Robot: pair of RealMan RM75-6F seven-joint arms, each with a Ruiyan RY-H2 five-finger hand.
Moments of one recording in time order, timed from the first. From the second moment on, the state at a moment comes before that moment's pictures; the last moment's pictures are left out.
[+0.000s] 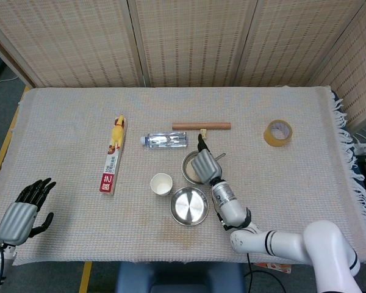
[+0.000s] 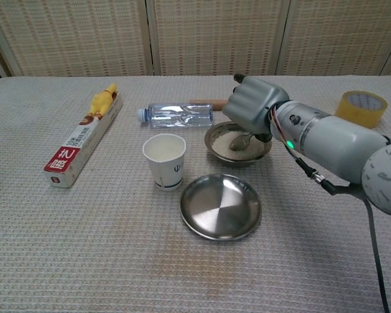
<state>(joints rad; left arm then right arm) -0.19 -1.16 0.02 -1.50 1.60 1.42 -0.05 0.98 -1.78 0.18 -1.25 -0.84 0.99 -1.39</state>
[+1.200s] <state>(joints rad) -0.19 -1.16 0.02 -1.50 1.60 1.42 -0.04 0.95 -1.67 0.22 -1.33 -0.68 0.94 -0.93</state>
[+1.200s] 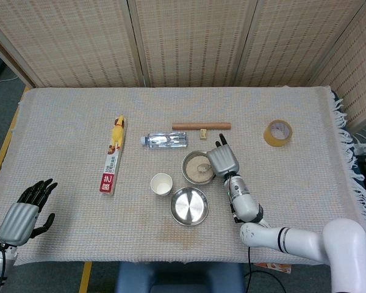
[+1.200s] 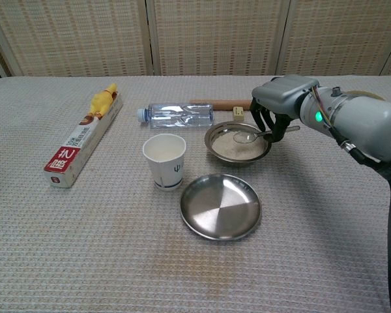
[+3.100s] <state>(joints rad) -0.18 -1.13 0.03 -1.52 1.64 1.45 -0.10 1.18 -1.73 0.22 -1.52 -0.63 1.07 -1.06</state>
